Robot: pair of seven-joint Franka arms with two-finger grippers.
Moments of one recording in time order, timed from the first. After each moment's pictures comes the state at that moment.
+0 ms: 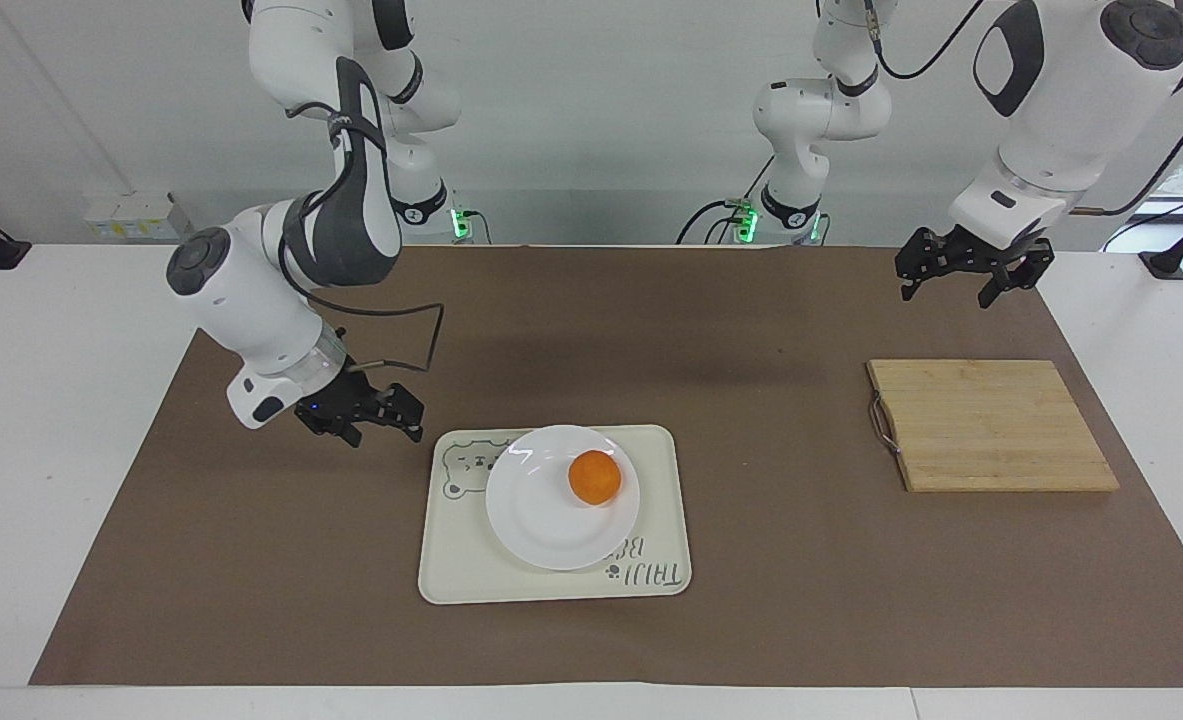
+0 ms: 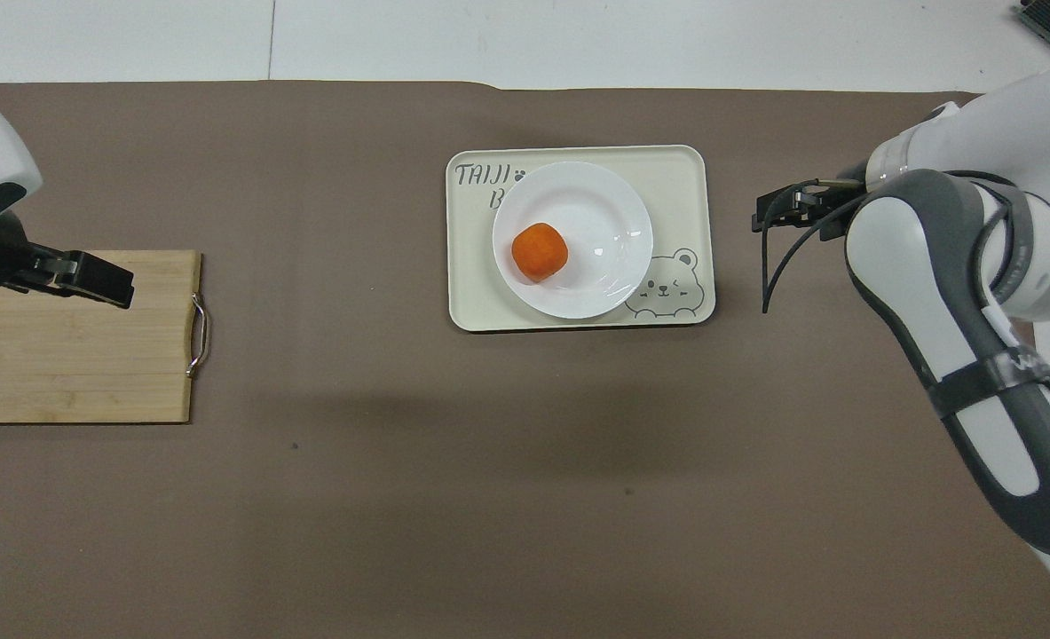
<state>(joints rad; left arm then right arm) -0.08 0.05 -0.02 -1.56 0.03 1.56 0.11 0.14 0.32 -0.12 -1.61 0.23 2.00 0.01</state>
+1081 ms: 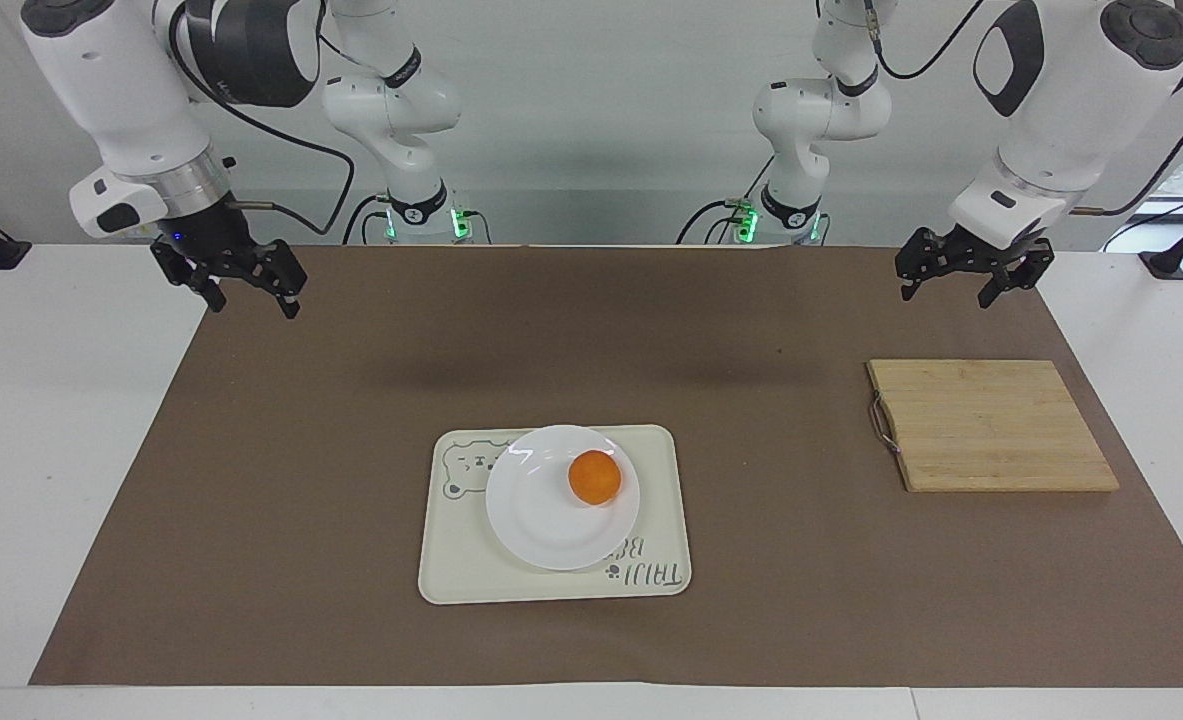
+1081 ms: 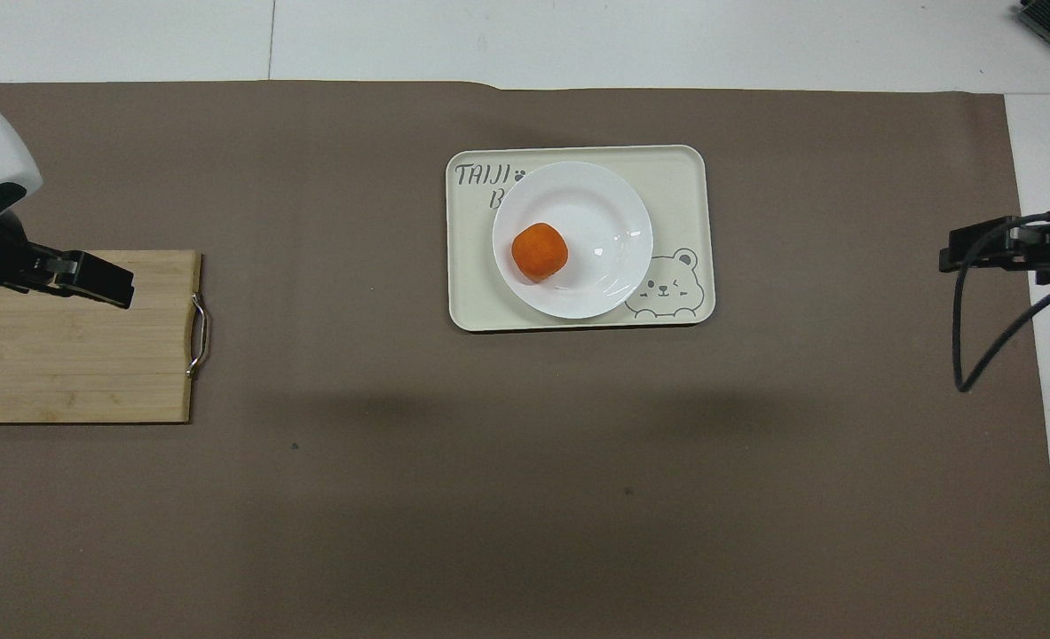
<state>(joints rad) -0.08 0.05 -0.02 -1.56 0.03 1.56 0.11 0.05 0.01 -0.12 -1.61 0.02 1.67 0.07</state>
